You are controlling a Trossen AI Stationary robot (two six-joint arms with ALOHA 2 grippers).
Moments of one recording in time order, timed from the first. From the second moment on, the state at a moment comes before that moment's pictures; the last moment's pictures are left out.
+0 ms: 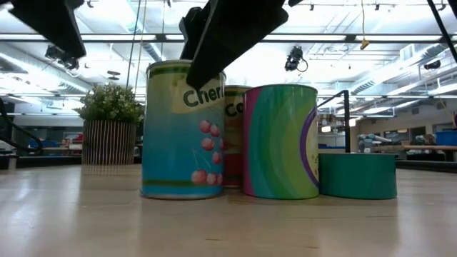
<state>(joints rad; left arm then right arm) -0.80 1.62 1.17 -0.68 -0.53 -0.82 0.38 2.17 1.85 -0.75 0.15 -0.10</state>
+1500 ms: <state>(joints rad) -0.61 1.55 0.99 -0.20 -0.67 -0.17 -0.32 1.91 1.83 -0.89 0.06 -0.27</state>
